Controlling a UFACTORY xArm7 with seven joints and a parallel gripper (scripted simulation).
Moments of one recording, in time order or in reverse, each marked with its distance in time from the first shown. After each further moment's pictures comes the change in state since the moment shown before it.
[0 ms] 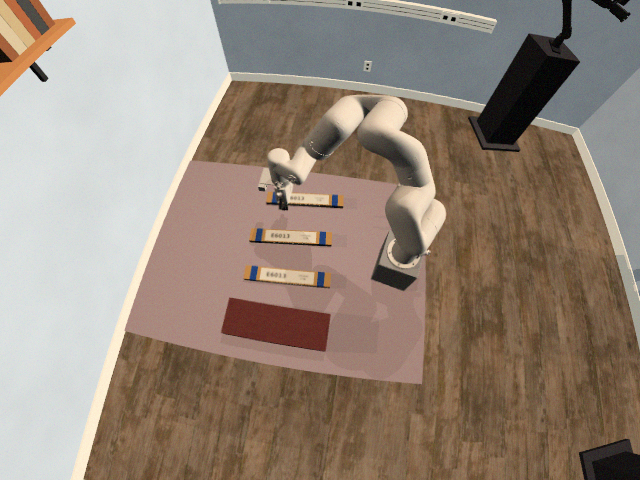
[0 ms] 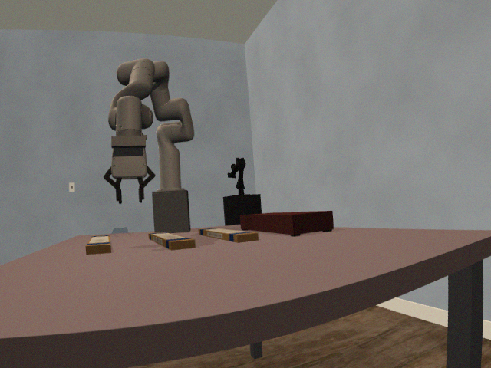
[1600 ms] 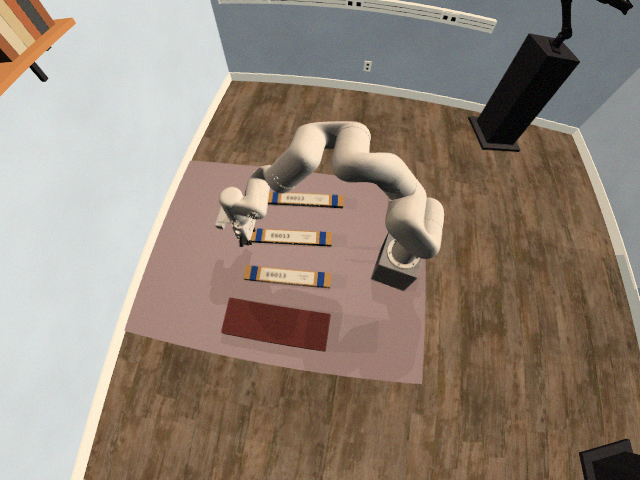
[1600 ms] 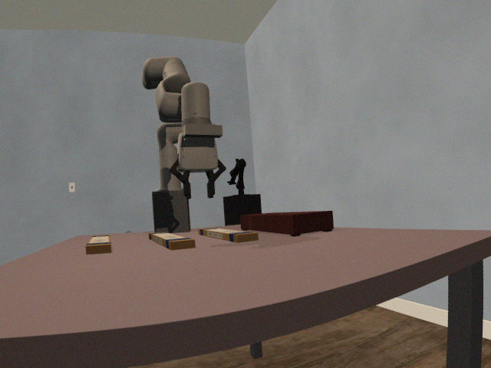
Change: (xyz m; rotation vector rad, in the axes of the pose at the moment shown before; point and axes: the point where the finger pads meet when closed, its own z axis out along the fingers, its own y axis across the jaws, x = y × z) arm 0.112 -0.175 0.001 -0.002 -0.001 -0.002
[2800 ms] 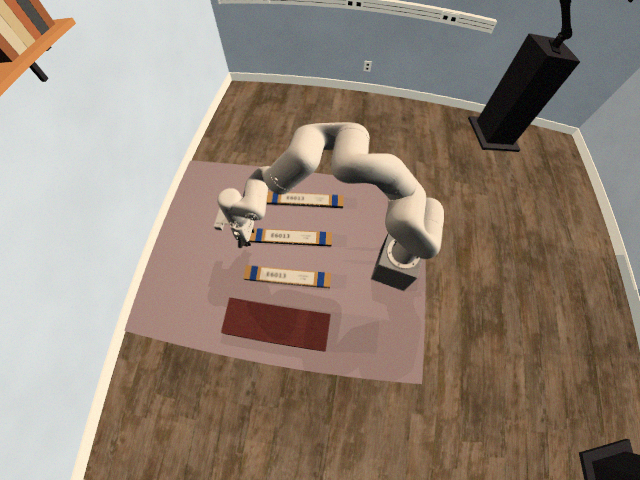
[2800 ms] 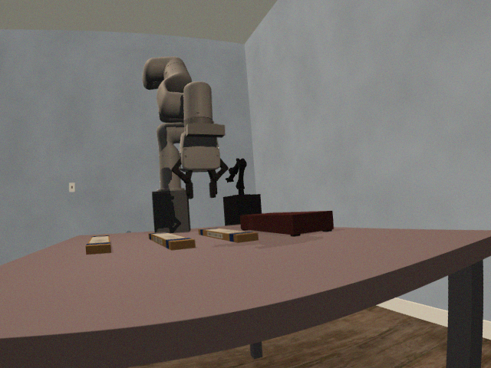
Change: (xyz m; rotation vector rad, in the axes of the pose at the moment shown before) arm 0.003 -0.005 0.000 0.000 -0.001 0.000
